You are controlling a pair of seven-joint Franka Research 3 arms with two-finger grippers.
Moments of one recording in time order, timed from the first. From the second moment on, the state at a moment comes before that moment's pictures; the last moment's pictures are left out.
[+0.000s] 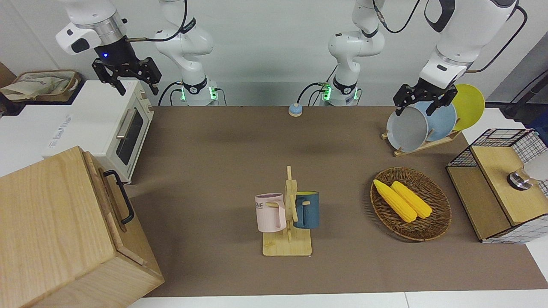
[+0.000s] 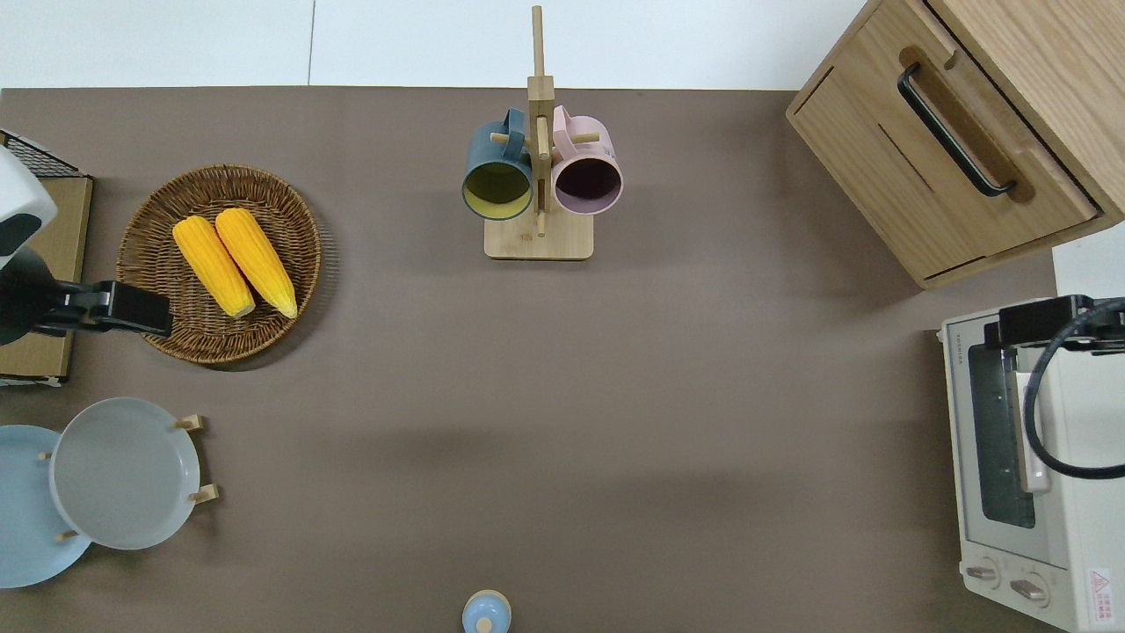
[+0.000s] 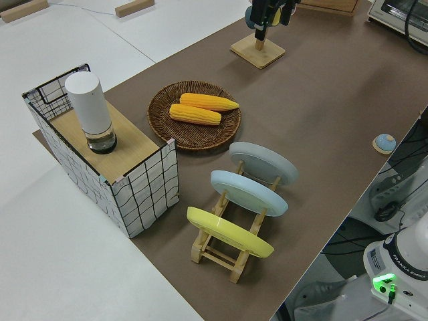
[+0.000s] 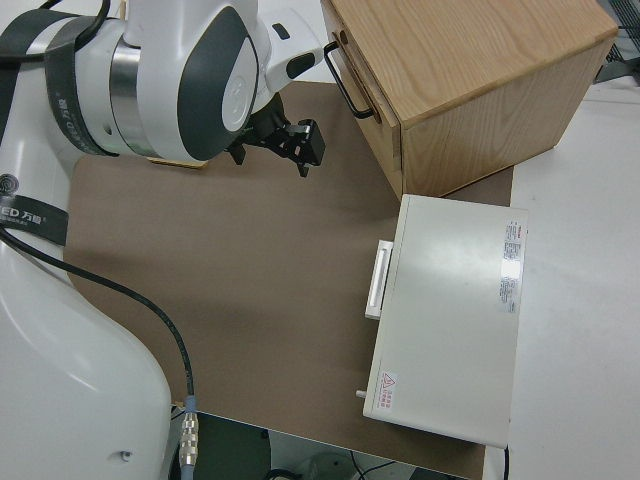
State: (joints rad) left arm 0.03 0.04 -0.06 -1.51 0.00 1.52 0.02; right arm -0.02 -0.05 -0.01 -1.50 0.05 1.45 0.06
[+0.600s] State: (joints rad) left arm 0.03 0.04 -0.06 -1.51 0.00 1.52 0.02; right arm -0.02 -0.05 0.00 -1.50 0.05 1.43 0.06
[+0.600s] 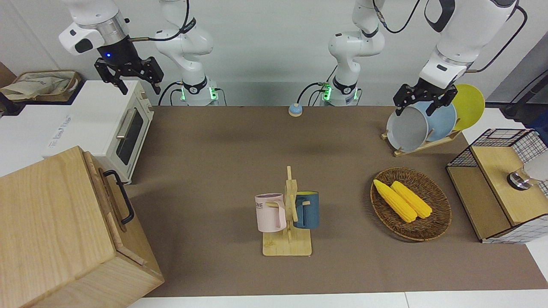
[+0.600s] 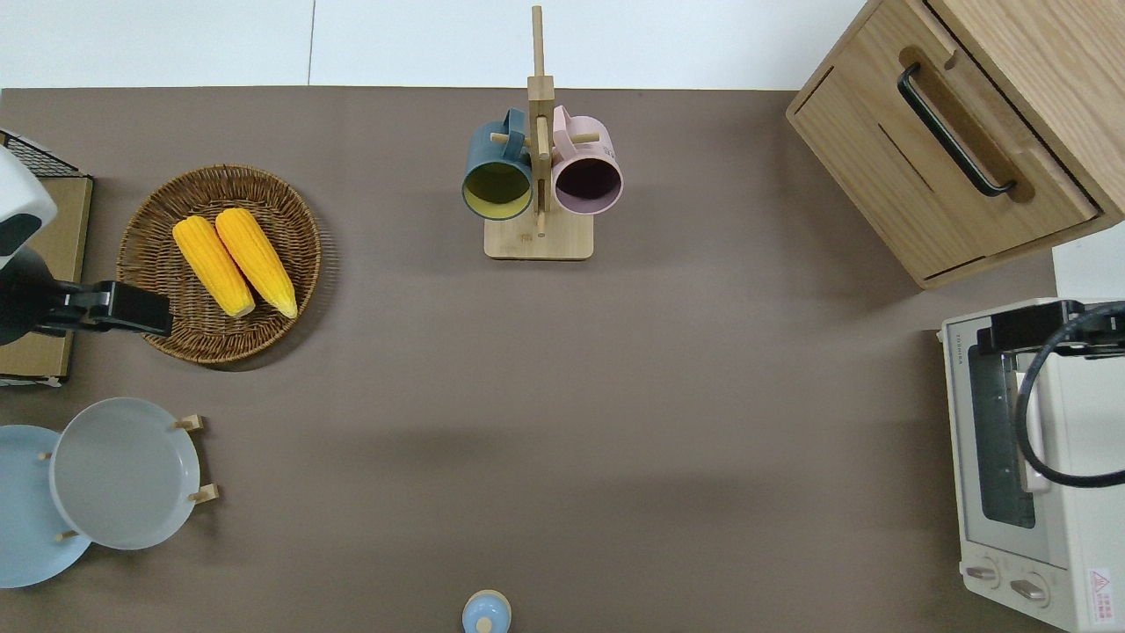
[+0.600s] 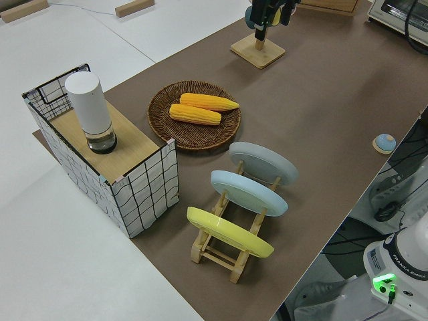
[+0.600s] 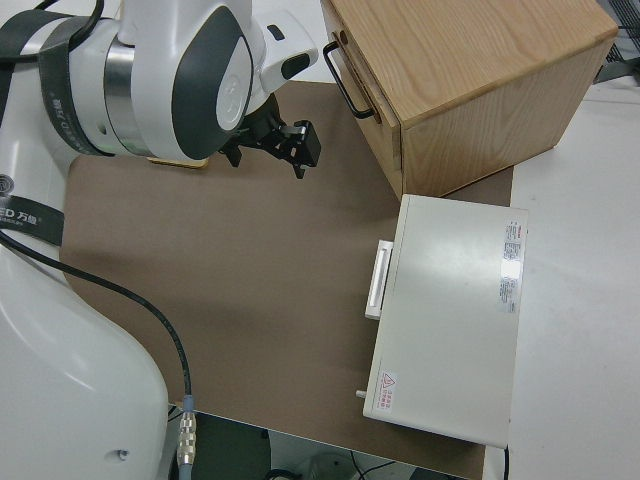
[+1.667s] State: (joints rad) left arm 0.03 0.04 -0.06 -1.51 0.00 1.52 0.02; right arm 0.21 -0.03 0.02 -1.50 -0.34 1.42 0.06
